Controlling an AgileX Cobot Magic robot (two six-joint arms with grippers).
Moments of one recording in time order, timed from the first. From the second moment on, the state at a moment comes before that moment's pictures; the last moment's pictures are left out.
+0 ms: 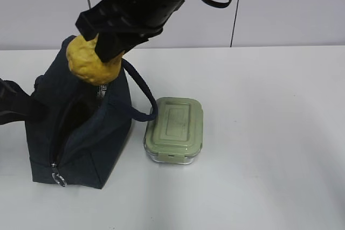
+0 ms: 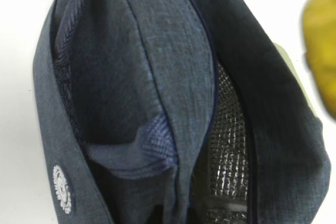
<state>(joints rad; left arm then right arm) -0.13 1.24 -0.74 -0.65 0.66 0.61 0.66 1.82 -1.78 0.29 0.97 -0.26</state>
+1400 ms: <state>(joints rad) -0.13 1.24 -0.74 -0.65 0.67 0.61 0.70 2.05 -1.84 0.29 0.95 -0.27</state>
